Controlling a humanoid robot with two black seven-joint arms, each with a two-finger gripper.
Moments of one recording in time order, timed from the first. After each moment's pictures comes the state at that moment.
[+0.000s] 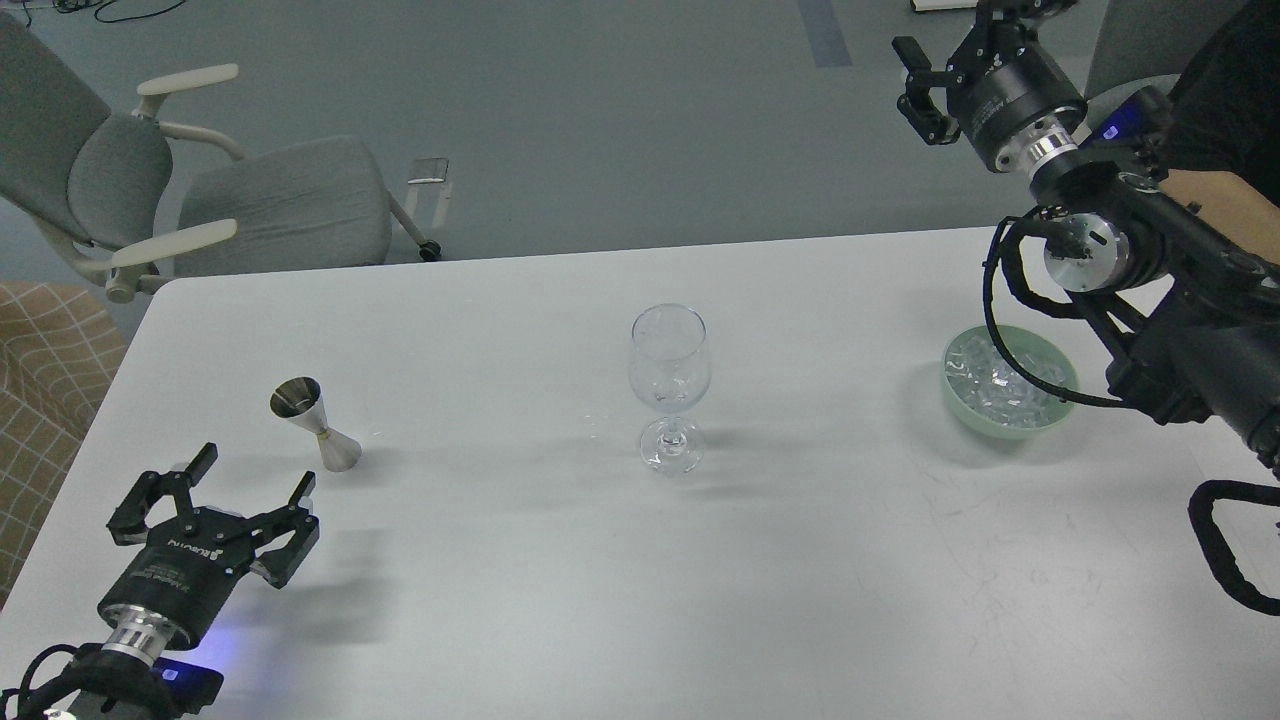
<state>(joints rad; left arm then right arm) 0.30 0.30 -1.63 -1.38 -0.25 -0.29 0.26 0.95 -0.27 0.78 0.66 -0.33 0.22 0.36</state>
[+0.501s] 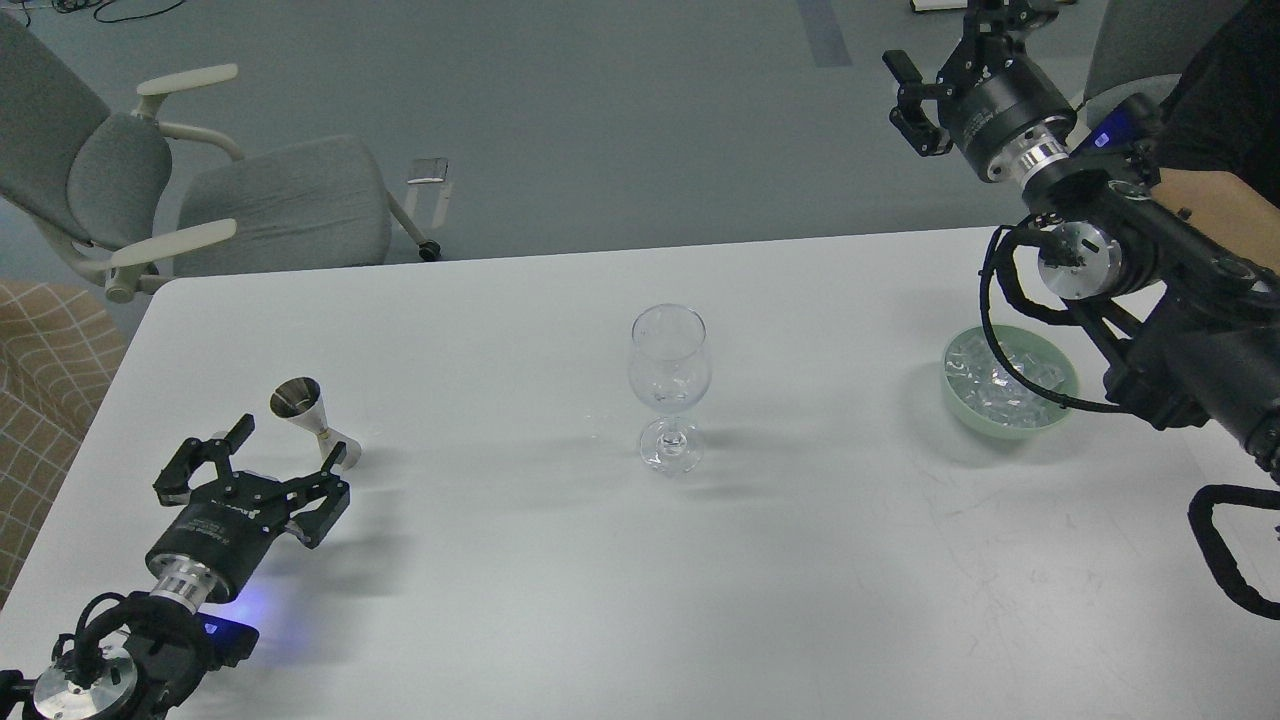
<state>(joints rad) 0.13 0.28 -1.56 -1.23 -0.25 -0.26 0.27 0.95 -0.27 0.75 0.66 -0.33 0.22 0.36</state>
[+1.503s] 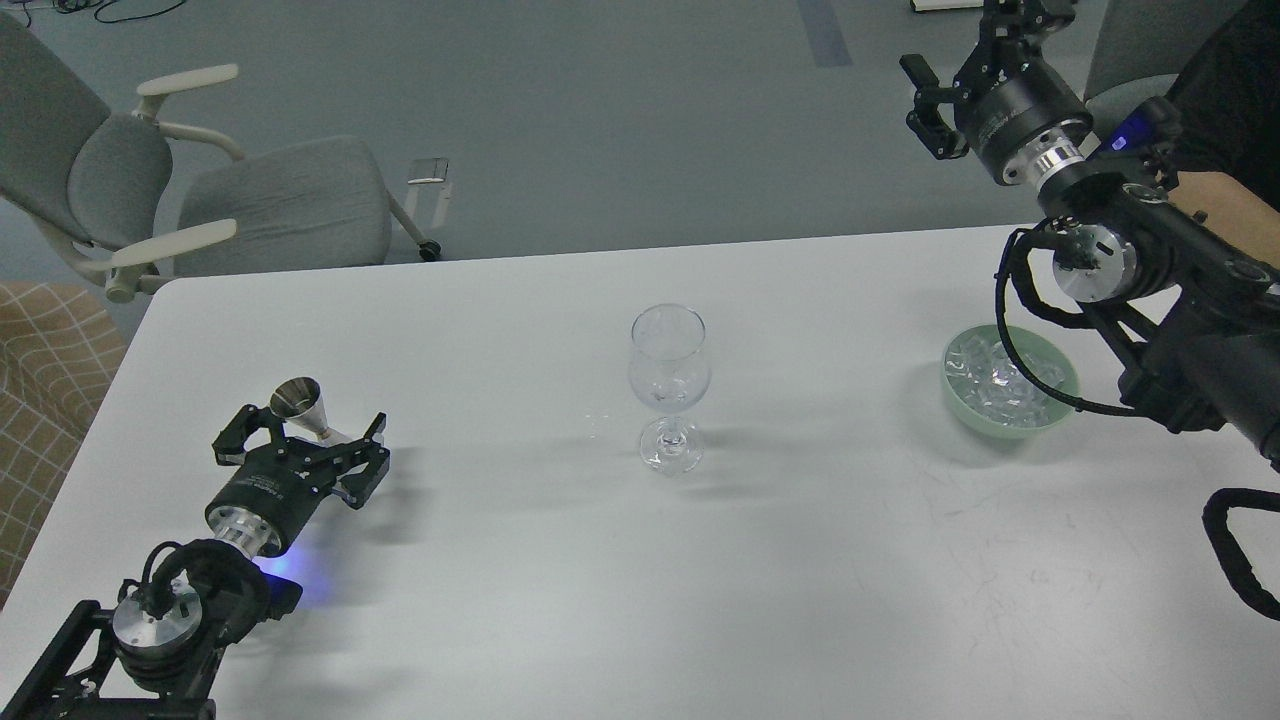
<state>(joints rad) -0.06 0.22 -1.50 -1.03 -0.18 -0.27 0.26 0.94 -0.29 0.75 0.66 -0.33 0.22 0.36</state>
